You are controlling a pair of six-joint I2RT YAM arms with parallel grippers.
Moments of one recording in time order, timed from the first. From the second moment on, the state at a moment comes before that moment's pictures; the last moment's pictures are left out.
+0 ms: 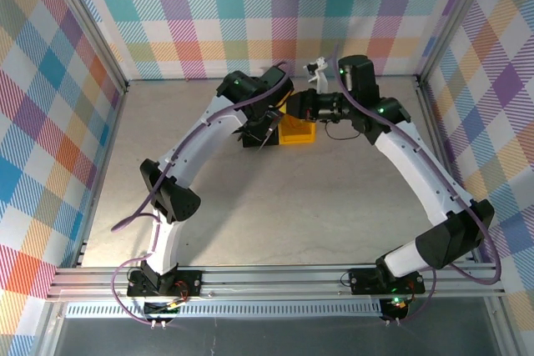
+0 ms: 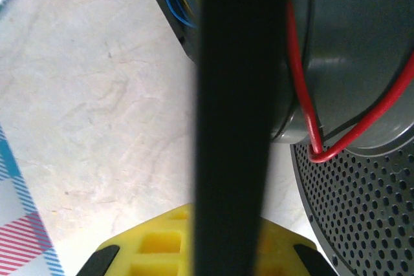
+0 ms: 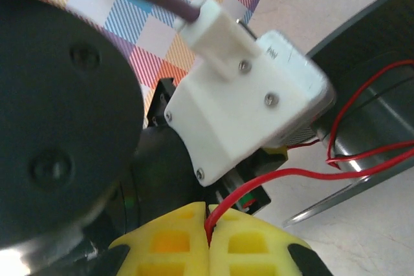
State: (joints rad) left arm -0.73 2.07 2.40 -1.63 -0.42 -0.17; right arm 0.49 1.46 1.56 -0.57 -0.70 0.60
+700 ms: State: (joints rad) left arm -0.50 1.82 2.00 -1.26 0.01 -0.43; right arm 0.73 1.50 1.48 -0.45 -0.44 0.57
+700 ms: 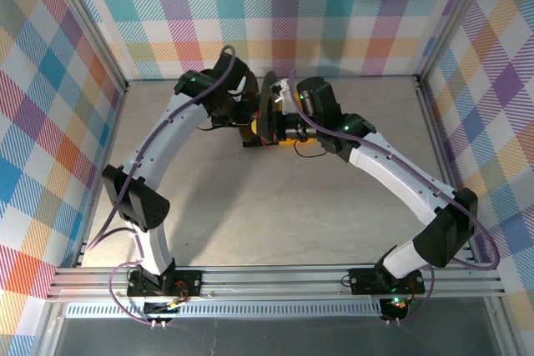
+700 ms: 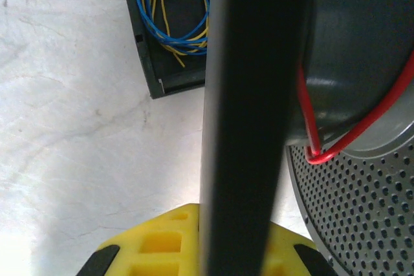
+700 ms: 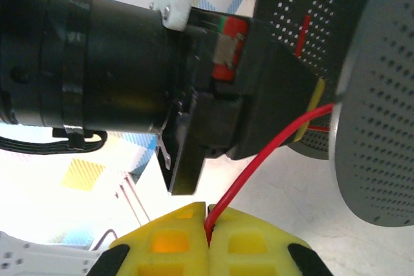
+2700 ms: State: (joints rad) left arm -0.26 1.32 1.32 -0.78 0.40 -0.92; right arm 0.68 1.52 1.12 -0.06 -0.51 0.50
